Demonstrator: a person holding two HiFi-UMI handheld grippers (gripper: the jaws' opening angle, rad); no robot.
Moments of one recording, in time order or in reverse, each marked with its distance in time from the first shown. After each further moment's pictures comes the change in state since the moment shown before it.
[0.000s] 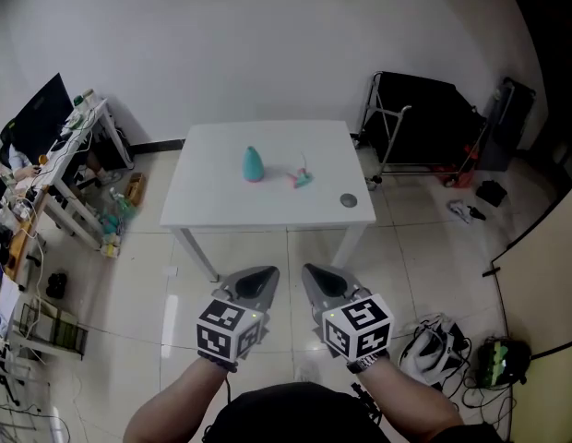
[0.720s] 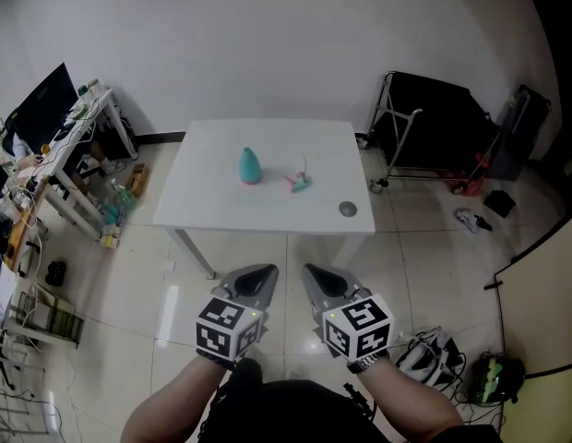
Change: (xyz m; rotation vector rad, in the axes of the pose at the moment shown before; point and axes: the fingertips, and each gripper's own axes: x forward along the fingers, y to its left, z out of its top) left arm 0.052 0.008 0.007 -0.020 0.010 0.055; right arm 0.018 -0.053 0.000 -0.008 0.034 0.050
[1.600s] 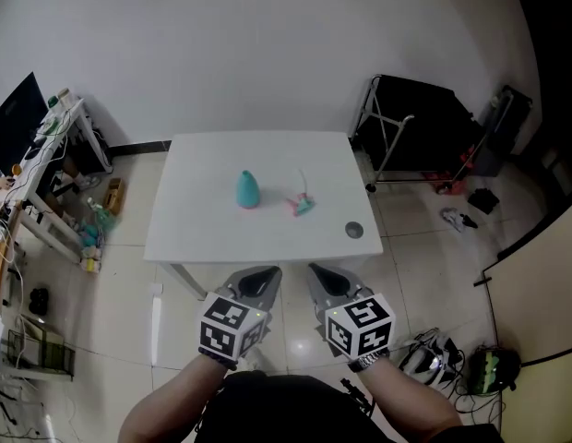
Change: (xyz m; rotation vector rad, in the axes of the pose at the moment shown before) left arm 0.045 0.092 0.022 0.006 0.020 -0.142; right arm 0.098 -0.027 0.029 0.011 0.032 -0.139
